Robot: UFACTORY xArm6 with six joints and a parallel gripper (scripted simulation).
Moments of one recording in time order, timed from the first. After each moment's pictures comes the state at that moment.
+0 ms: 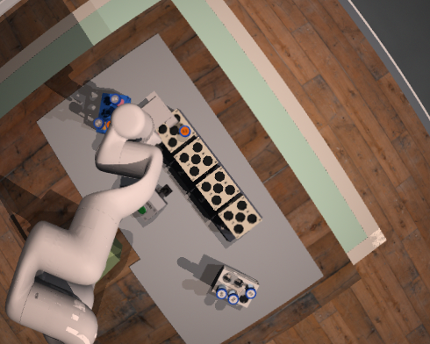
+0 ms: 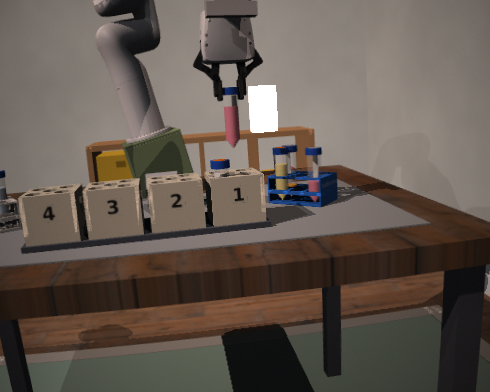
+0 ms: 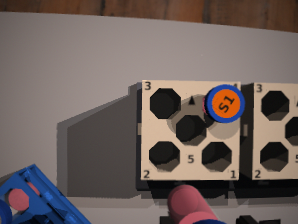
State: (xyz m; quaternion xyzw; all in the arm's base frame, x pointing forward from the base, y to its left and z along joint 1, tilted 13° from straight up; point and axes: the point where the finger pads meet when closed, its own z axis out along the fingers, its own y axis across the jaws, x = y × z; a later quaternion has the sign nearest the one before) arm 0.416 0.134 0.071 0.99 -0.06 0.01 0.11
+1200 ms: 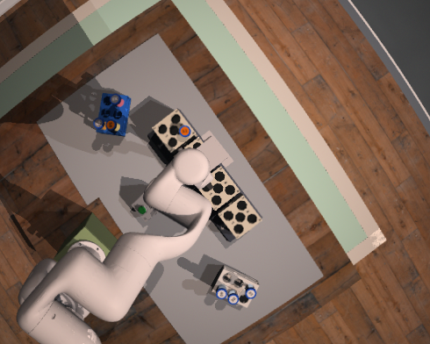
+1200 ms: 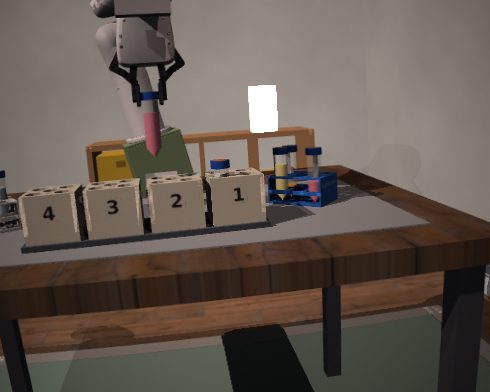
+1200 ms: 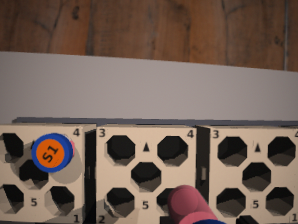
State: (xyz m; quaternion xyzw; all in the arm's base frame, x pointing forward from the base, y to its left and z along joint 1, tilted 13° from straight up) arm 0.443 -0.020 0.106 0.99 -0.06 0.01 0.11
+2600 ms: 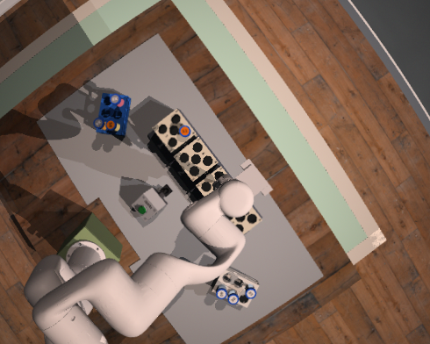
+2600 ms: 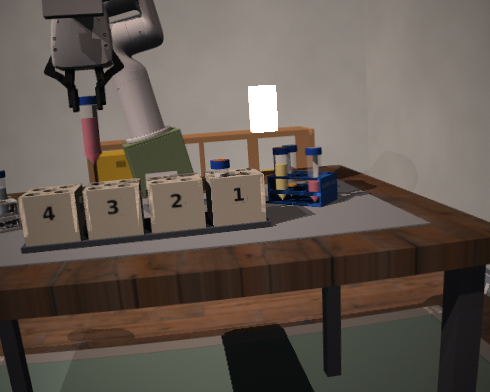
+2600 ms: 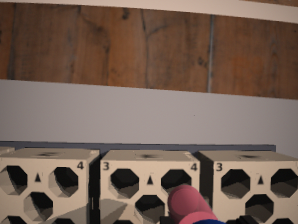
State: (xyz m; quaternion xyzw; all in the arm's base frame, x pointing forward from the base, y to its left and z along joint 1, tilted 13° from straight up) arm 0.462 -0.126 0.130 0.99 -0.06 0.01 0.11
